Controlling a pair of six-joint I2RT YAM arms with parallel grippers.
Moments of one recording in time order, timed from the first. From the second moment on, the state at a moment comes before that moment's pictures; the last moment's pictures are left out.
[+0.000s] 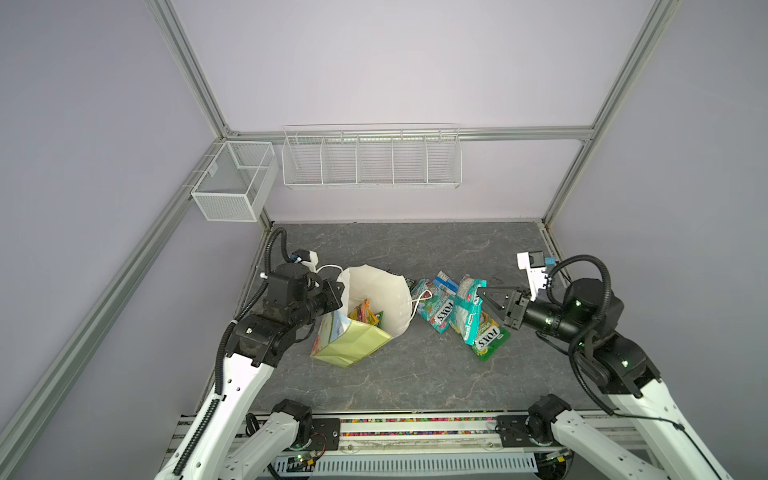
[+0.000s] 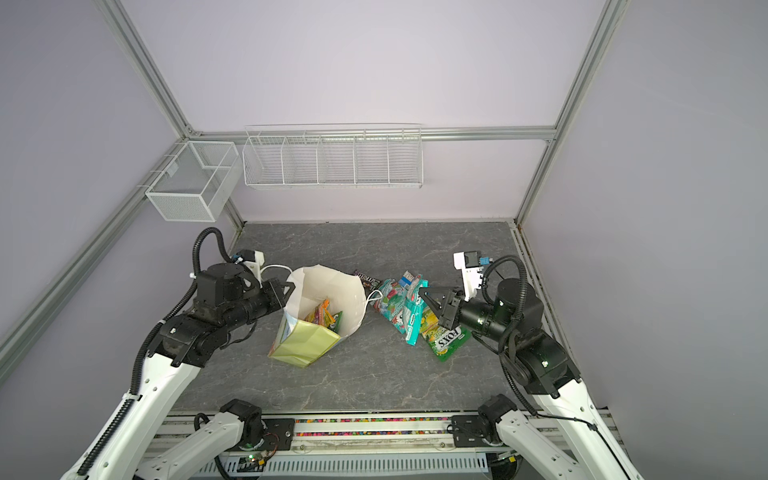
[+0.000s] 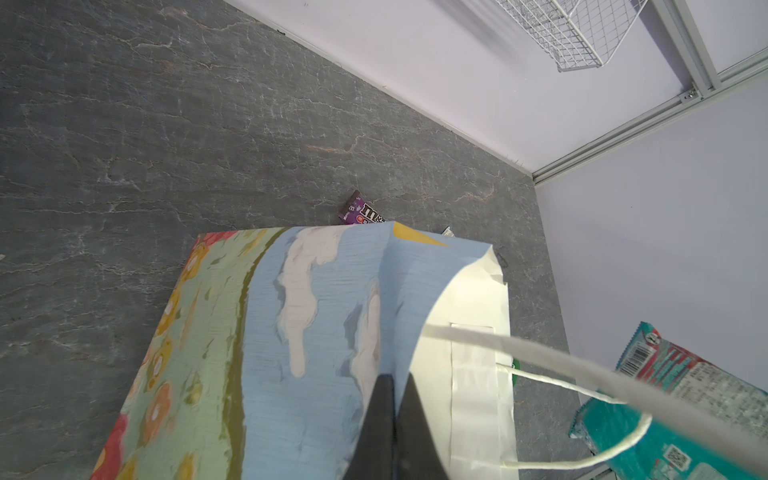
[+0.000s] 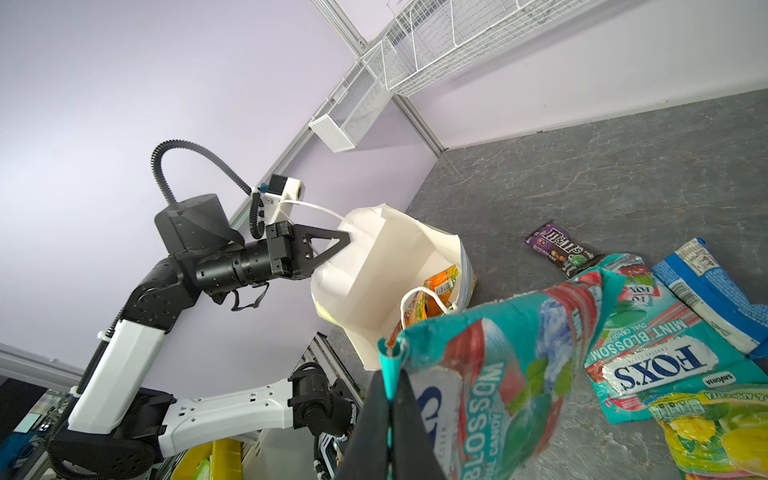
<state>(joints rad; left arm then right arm) -0.39 0.88 1.06 -0.73 0.15 -0.65 0.49 0.71 0.99 -0.46 -0.50 0.65</state>
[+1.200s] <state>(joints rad) -0.39 0.88 1.06 -0.73 0.14 -0.65 0.54 0.83 1.16 -0.38 -0.58 0.66</state>
